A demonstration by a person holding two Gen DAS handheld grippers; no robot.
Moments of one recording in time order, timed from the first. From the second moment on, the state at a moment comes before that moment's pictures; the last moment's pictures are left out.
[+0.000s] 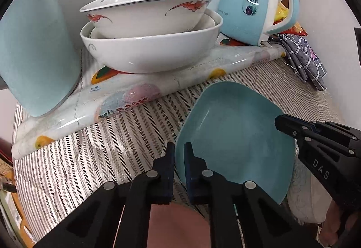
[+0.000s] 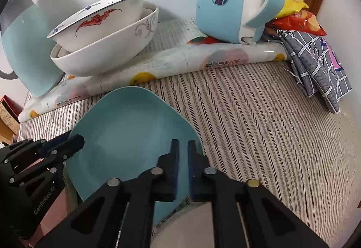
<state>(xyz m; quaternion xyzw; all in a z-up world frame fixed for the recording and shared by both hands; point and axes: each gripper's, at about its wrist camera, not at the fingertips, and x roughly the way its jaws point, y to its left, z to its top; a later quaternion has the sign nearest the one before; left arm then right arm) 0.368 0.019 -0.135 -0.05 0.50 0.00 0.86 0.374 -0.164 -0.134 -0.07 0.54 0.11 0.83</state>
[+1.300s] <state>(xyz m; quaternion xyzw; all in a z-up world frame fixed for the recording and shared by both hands) 0.368 0.025 -0.130 -0.06 0.50 -0.01 0.86 0.387 -0.168 -0.146 -0.08 0.57 0.09 0.81</state>
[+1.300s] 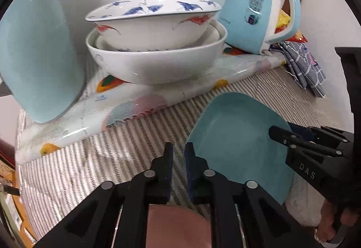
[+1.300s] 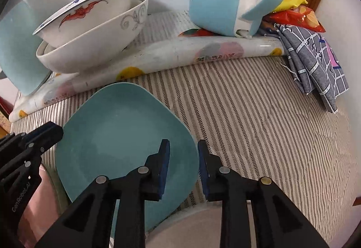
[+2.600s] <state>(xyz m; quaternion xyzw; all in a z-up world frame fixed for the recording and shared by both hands) 0.303 0.053 -0.075 -0.09 0.45 0.00 0.89 0.338 -0.150 -0.070 -0.05 0.50 0.11 0.86</state>
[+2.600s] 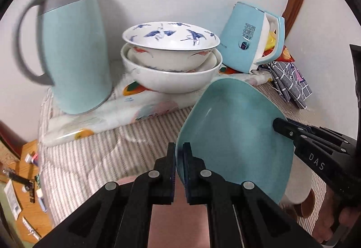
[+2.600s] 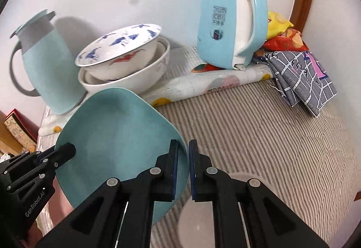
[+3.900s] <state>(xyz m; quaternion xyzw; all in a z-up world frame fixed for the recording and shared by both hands) 0.209 0.104 -0.115 -0.13 0.50 0.05 0.86 0.281 -0.077 -0.098 -0.07 0.52 0.17 0.83</state>
